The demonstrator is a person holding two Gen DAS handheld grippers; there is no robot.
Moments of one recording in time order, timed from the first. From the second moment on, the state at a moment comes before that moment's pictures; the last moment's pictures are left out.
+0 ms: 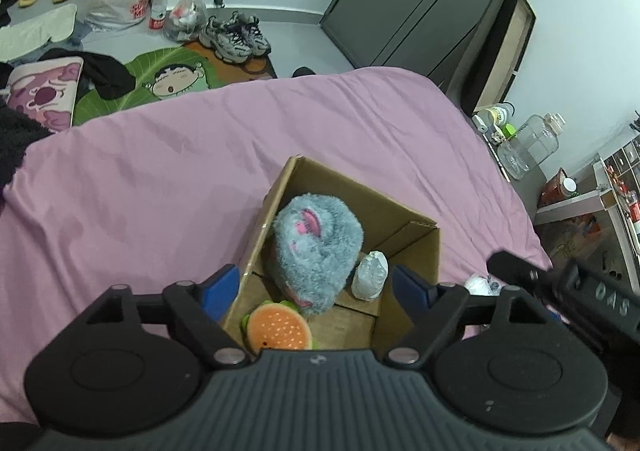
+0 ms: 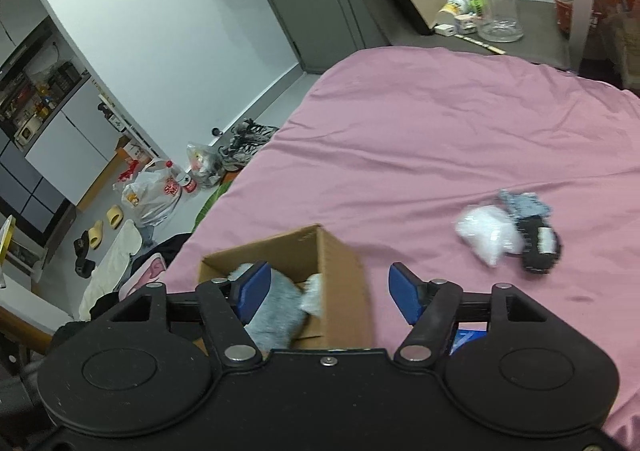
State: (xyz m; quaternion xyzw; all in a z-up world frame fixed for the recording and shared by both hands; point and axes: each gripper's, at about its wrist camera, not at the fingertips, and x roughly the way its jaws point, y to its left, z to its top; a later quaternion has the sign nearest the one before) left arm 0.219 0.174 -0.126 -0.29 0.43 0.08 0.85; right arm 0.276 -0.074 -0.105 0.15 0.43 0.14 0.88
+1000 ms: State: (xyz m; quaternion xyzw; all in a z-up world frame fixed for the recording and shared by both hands) left arm 0.232 0.060 -0.099 -0.21 0.45 0.05 0.87; right arm 0.279 -0.202 -0.133 0.21 0.42 0.13 0.87
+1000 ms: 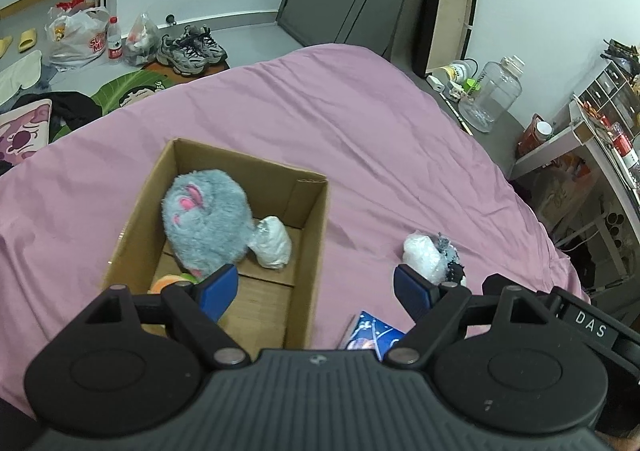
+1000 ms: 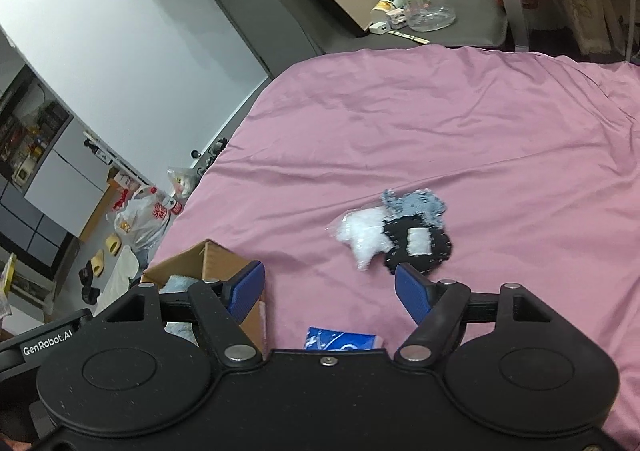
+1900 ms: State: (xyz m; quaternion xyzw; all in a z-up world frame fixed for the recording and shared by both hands) left arm 0.257 -0.043 -0.153 -0.18 0.49 0.07 0.85; right arm 0.330 -0.250 -0.222 0.27 0.46 0.18 0.83
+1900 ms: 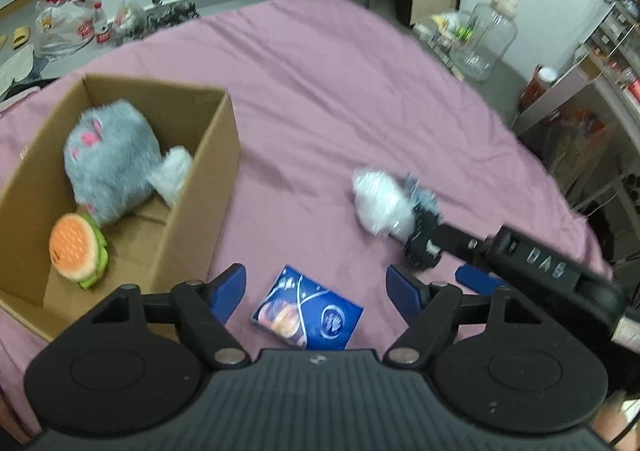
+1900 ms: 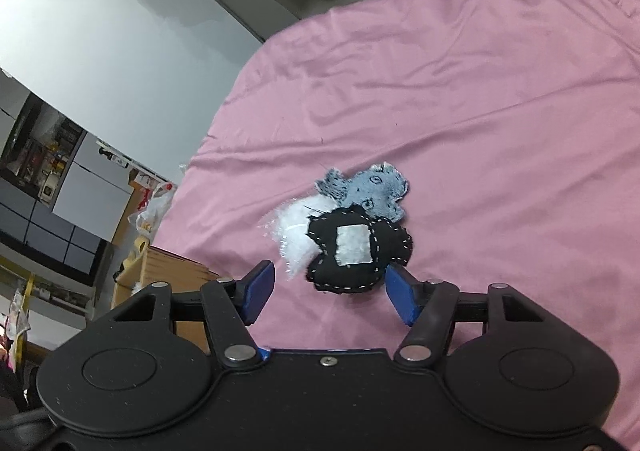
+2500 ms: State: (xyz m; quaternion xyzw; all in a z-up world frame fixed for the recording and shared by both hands) left arm 0.276 -0.058 -0.213 -0.18 0.53 0.13 0.82; right arm 0.348 -0.243 -0.245 0.24 0.47 0.17 0.83
